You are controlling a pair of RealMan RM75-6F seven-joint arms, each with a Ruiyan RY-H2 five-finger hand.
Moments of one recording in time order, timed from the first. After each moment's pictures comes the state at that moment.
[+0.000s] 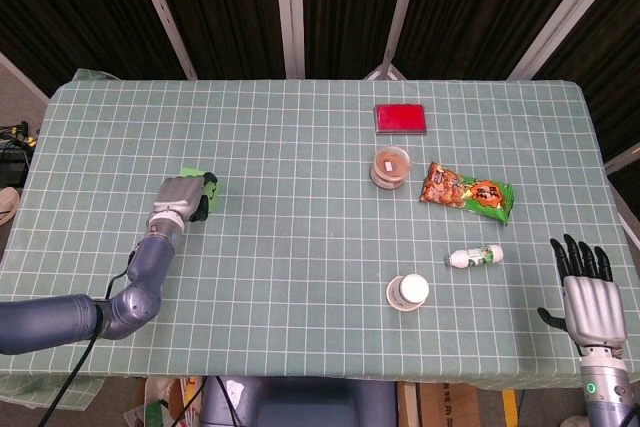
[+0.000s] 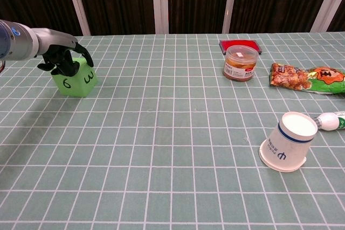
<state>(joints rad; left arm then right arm) -1.07 -1.39 -0.16 -1.55 0.14 0.93 0.67 0.10 -1.18 0.09 -1.68 -1.29 1.41 -0.34</state>
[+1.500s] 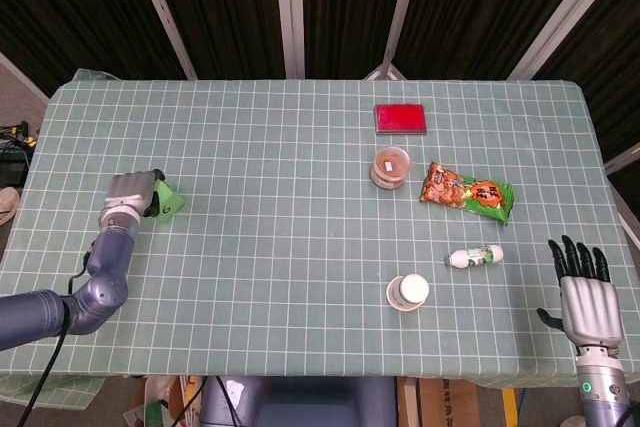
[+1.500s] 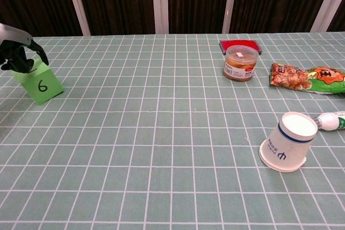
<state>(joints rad) -1.04 -1.28 -0.09 -1.52 0.03 0.90 0.77 0.10 -1.20 0.08 -1.66 -1.28 1.41 -0.39</state>
